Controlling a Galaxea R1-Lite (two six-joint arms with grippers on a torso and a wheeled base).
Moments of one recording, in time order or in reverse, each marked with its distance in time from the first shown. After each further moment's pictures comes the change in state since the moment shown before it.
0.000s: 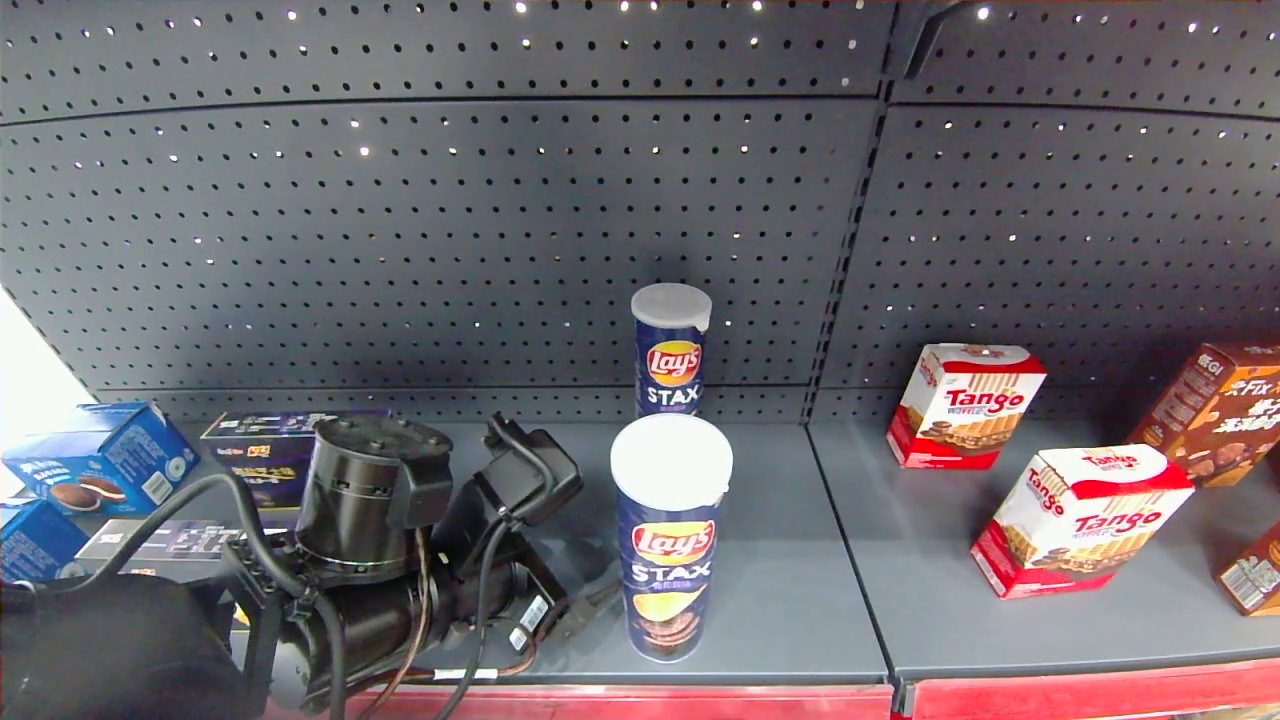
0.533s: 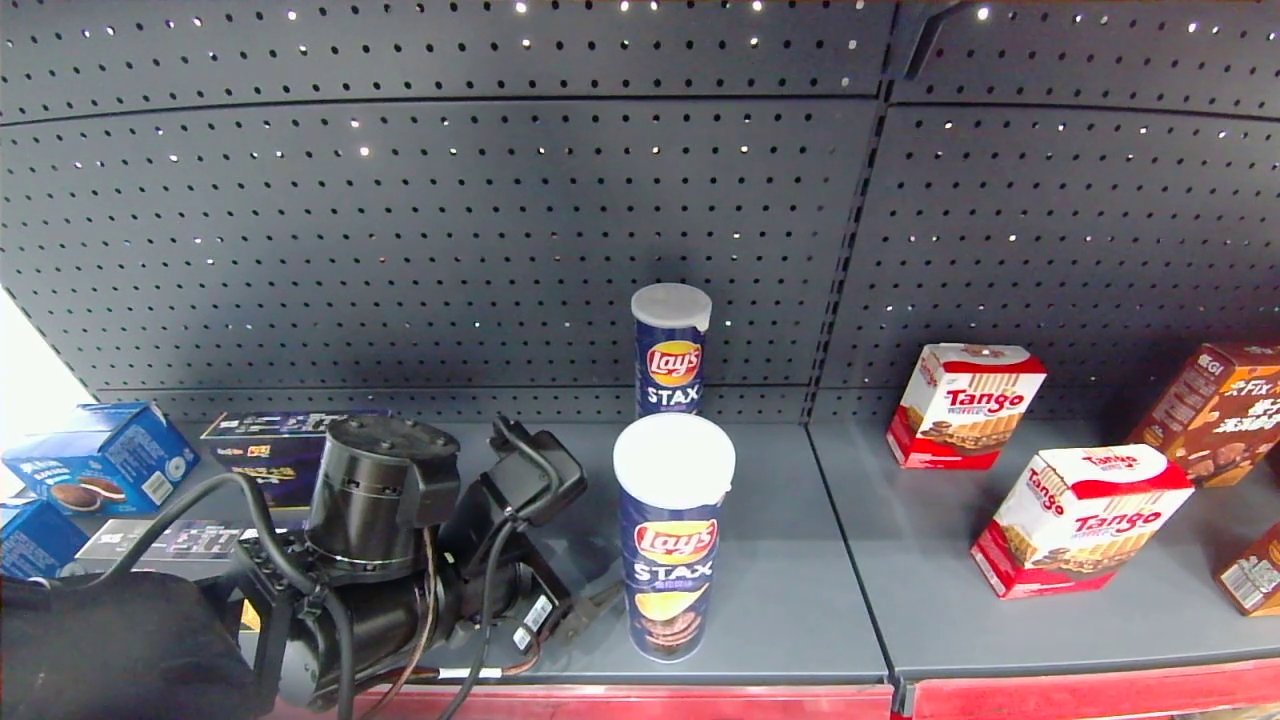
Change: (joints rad) left arm -0.002 0.013 -0.008 0.001 0.000 0.001; right arm 0.000 0.000 0.000 0.000 0.000 0.000
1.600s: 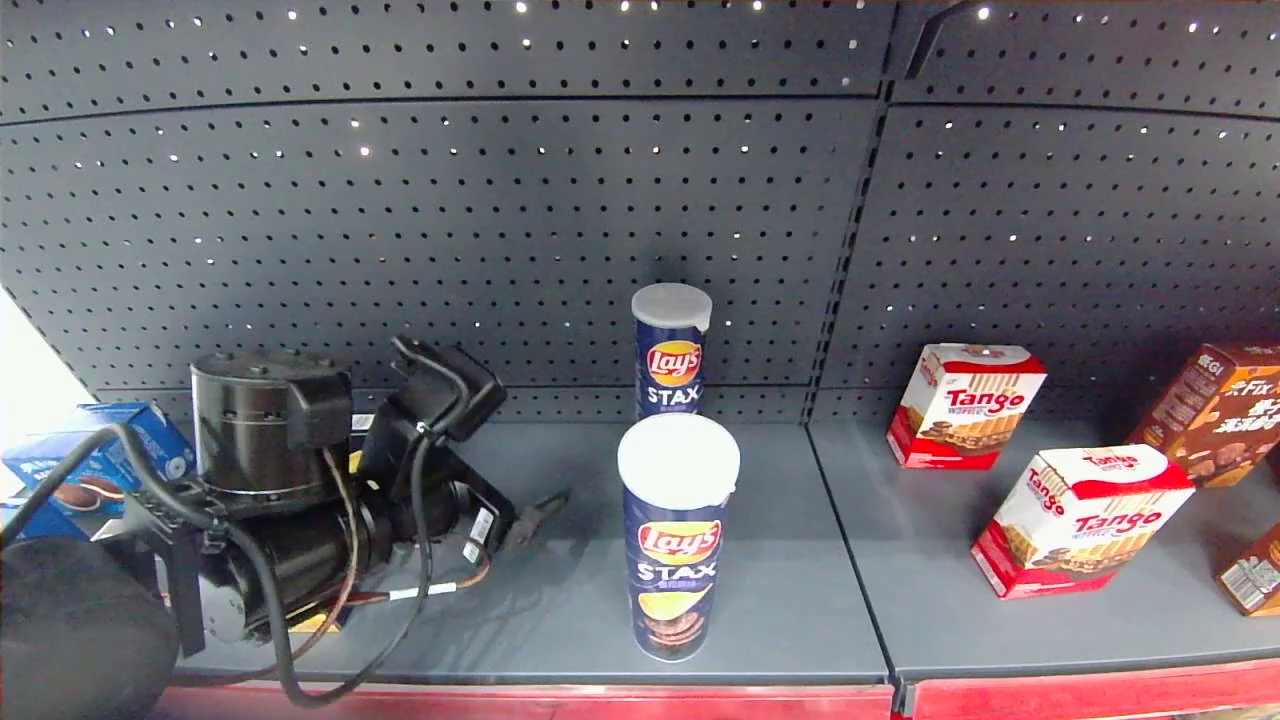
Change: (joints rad) left arm 0.151 -0.086 -0.037 -0.054 0.007 -0.003; right arm 0.000 0.000 0.000 0.000 0.000 0.000
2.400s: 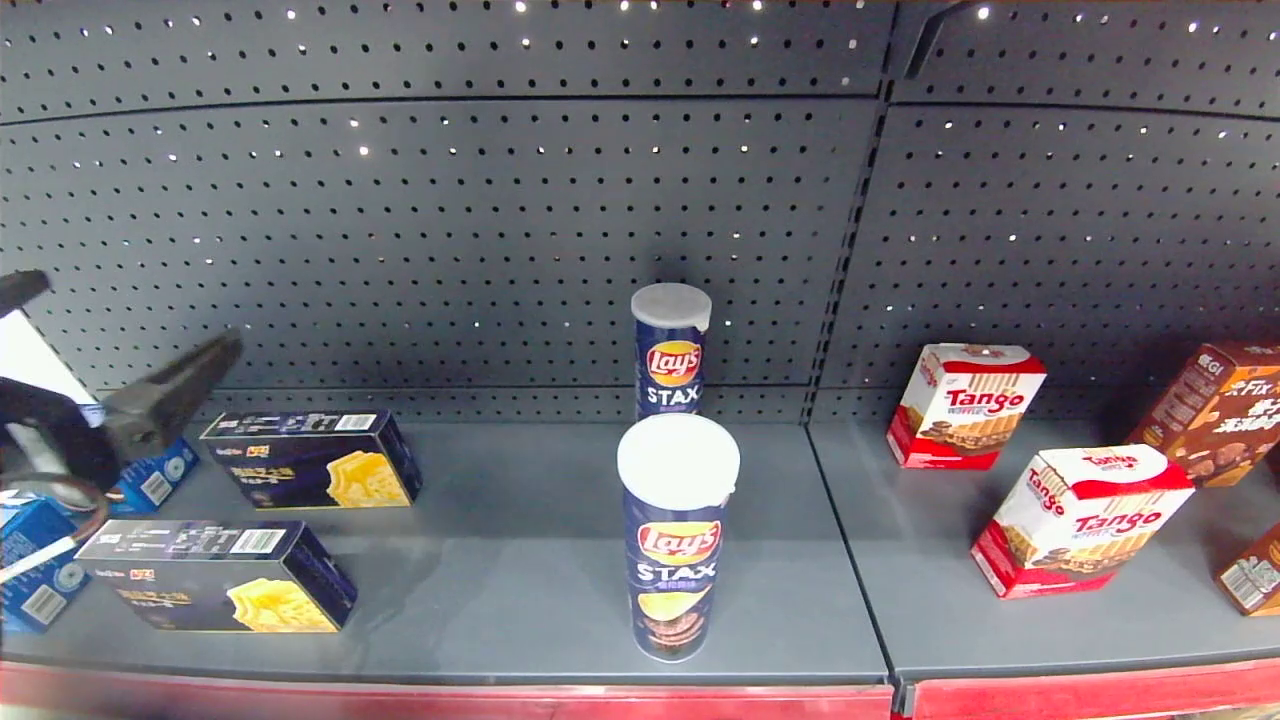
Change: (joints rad) left arm 0.247 -0.610 0.095 0.040 0.122 -0.014; right arm 0.000 0.000 0.000 0.000 0.000 0.000
